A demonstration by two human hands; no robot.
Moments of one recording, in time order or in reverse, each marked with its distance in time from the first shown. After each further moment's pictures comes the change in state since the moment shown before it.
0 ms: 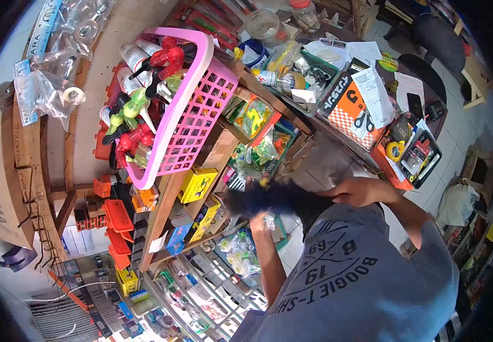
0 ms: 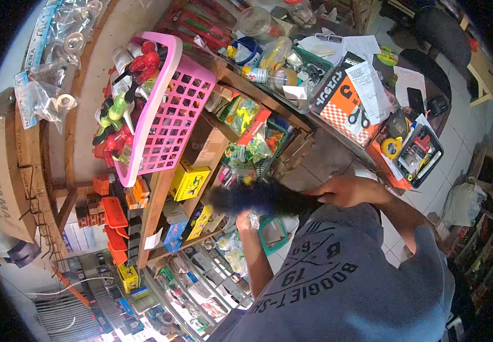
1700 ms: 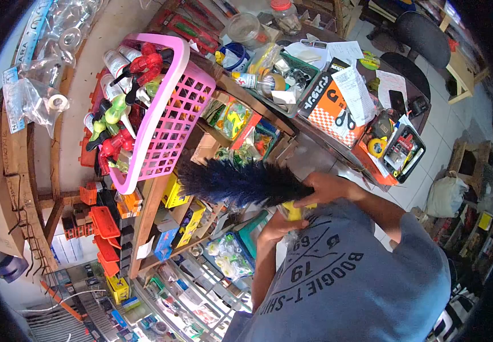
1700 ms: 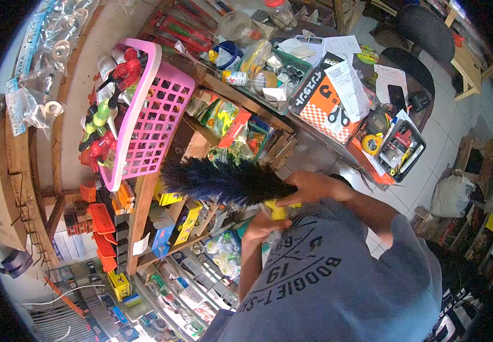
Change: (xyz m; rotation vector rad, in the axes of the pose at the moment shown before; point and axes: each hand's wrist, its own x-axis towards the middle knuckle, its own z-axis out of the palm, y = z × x) left_hand -0.037 -0.013 0.087 0.421 -0.615 -0.429; right_hand 0.037 0.012 0.023 0.081 0.223 -0.054
